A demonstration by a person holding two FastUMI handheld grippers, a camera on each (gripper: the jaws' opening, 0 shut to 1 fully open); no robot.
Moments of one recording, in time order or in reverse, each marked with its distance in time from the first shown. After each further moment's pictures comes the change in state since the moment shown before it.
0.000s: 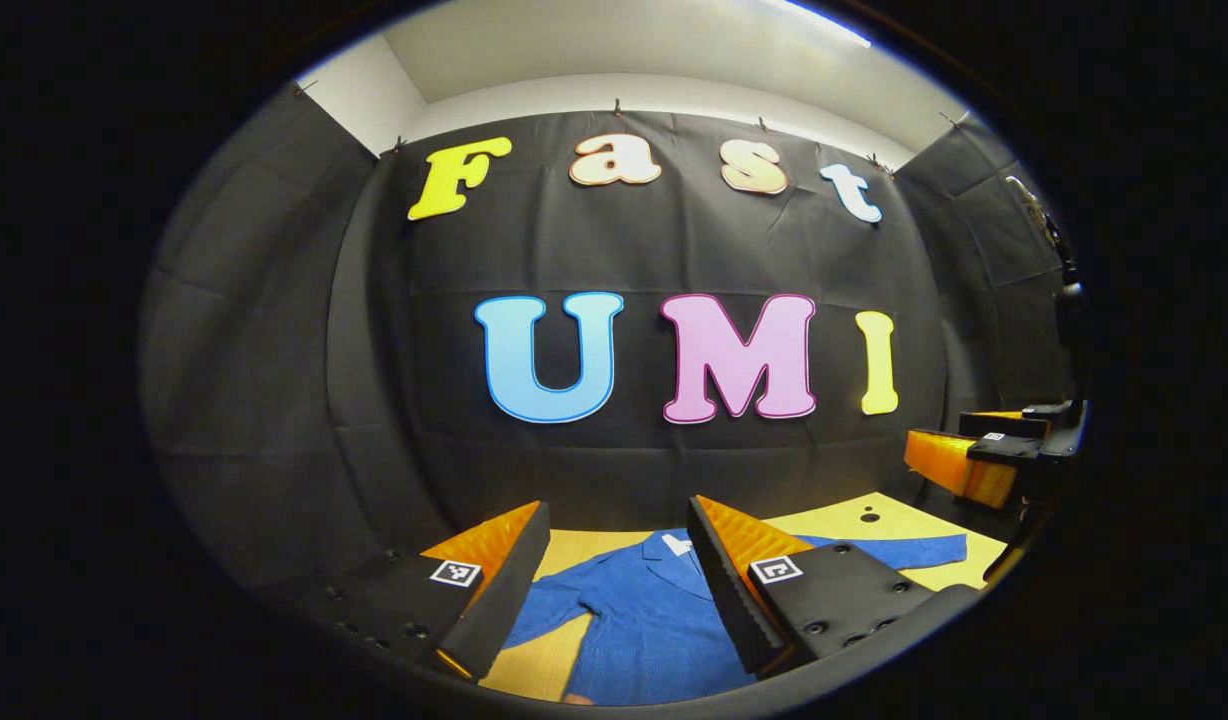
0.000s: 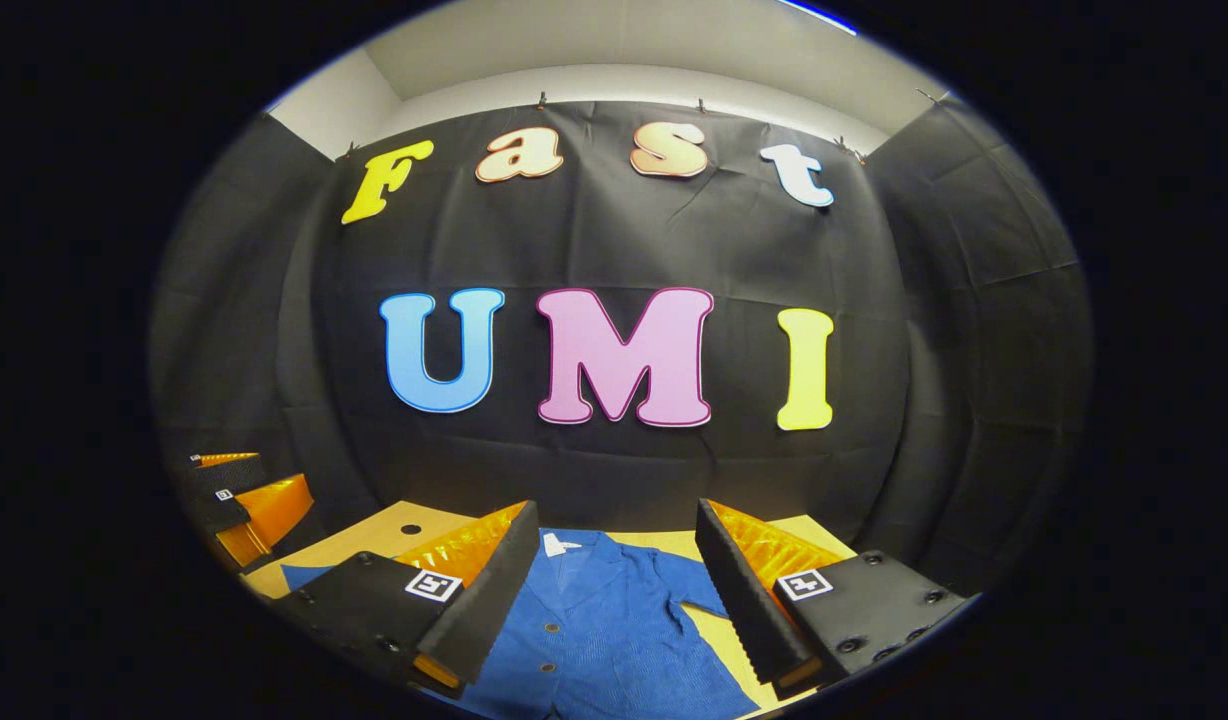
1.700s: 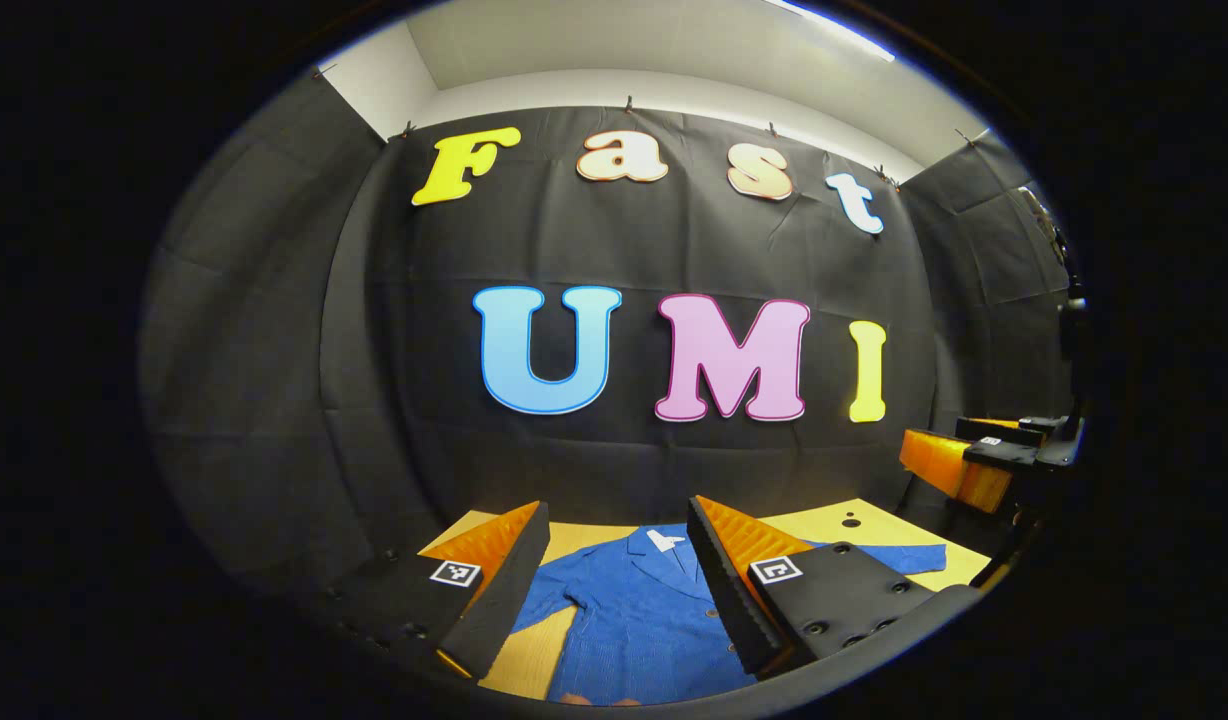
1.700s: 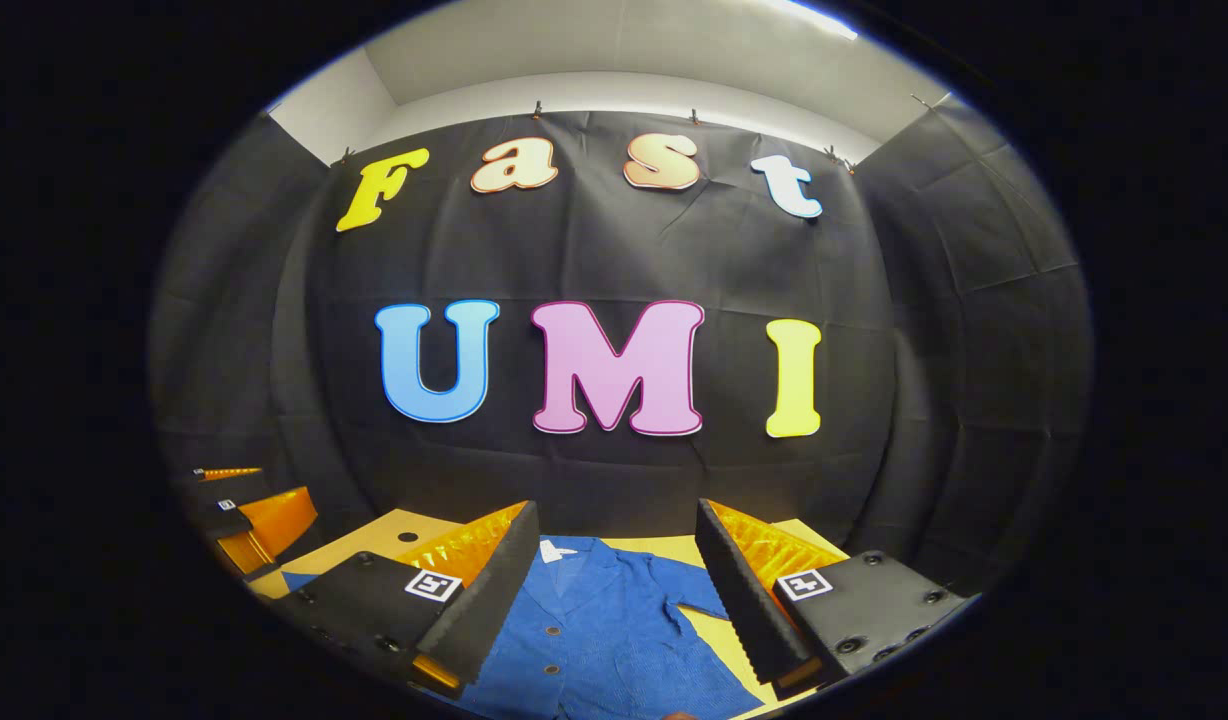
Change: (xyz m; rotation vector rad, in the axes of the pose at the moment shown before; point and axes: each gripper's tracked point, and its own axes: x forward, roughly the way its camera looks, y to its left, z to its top) left arm -0.011 0.001 -0.007 -0.052 0.039 -0.030; right arm -0.014 0.011 0.011 0.015 -0.028 -0.020
